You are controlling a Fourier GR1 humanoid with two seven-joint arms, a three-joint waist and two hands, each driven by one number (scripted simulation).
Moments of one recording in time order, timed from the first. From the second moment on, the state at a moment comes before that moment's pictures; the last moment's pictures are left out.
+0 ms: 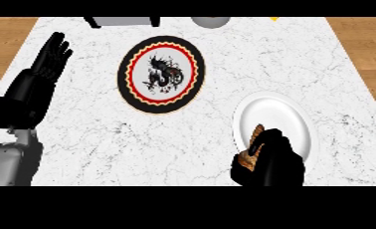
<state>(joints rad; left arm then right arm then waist) -0.23 0.33 0.08 -1.61 0.08 -0.04 0.11 0.09 -0.03 0.59 -1.82 1.51 -0.12 1.11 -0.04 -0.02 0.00</state>
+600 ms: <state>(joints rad) -0.29 0.31 0.05 -1.60 0.07 -0.05 0.12 -0.24 -0.02 0.81 -1.88 1.54 -0.11 1.23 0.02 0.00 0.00</state>
